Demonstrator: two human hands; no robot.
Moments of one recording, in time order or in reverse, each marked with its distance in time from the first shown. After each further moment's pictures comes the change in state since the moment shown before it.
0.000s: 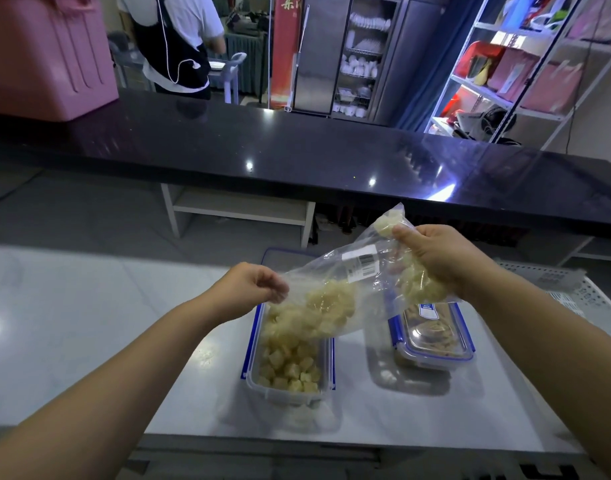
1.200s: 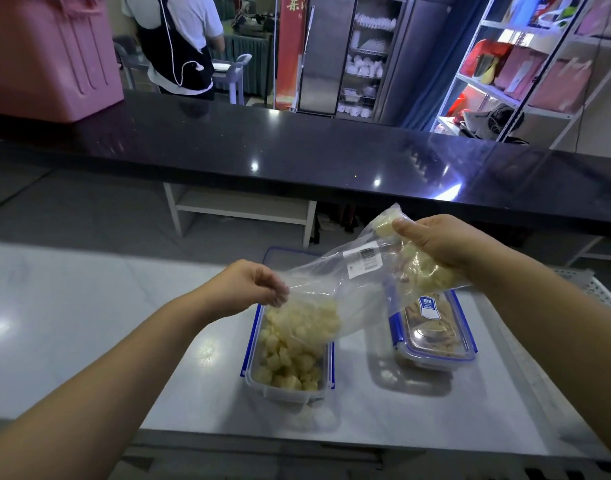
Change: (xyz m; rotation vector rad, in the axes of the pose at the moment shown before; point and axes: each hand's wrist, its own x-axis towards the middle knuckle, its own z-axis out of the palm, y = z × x) left_hand -0.009 0.013 -0.005 -0.019 -0.064 -0.042; right_hand 0.005 -0.013 -0.012 -0.157 -0.044 0.040
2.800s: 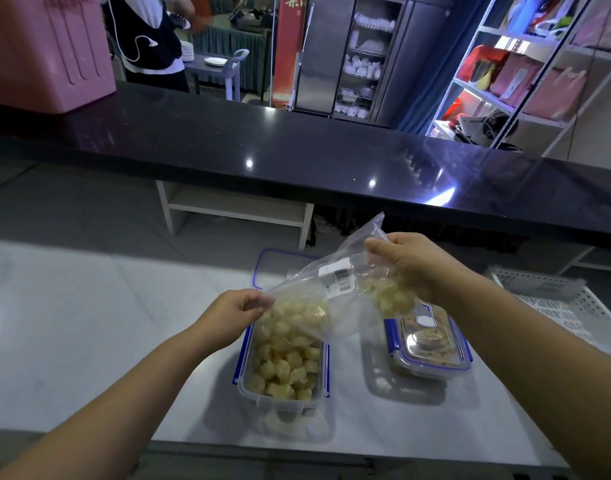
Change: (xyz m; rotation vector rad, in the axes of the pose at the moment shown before) left_hand 0.014 -0.060 0.026 -0.042 0.165 -0.004; right_hand 0.011 0.006 0.034 0.087 -0.073 -0.082
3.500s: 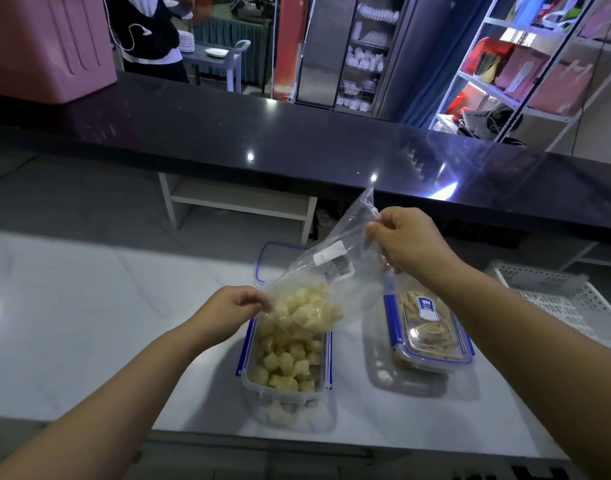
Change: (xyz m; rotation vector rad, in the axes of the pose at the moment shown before) left_hand -0.009 -0.002 -0.008 -0.039 -0.018 -0.008; right_hand 0.015 -0.004 0.008 -0.380 0.237 -0.285
